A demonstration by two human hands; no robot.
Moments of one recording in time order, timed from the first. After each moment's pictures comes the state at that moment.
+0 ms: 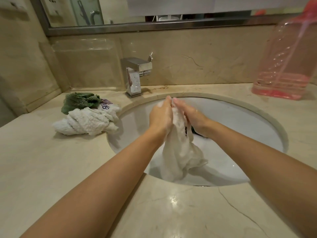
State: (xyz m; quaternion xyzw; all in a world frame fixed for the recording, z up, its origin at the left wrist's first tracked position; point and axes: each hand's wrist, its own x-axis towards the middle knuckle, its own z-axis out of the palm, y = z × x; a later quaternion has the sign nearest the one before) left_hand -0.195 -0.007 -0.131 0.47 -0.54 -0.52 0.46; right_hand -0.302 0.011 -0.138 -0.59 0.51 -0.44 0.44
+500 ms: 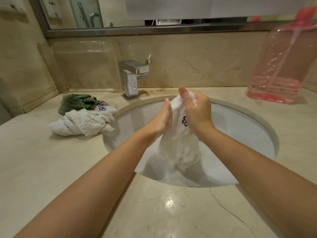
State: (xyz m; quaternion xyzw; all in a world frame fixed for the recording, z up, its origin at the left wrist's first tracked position) left_hand -0.181 0.004 -0.126 0.41 -0.69 -0.52 0.28; right_hand -0.297 0.018 -0.129 -0.52 0.54 -0.65 0.13
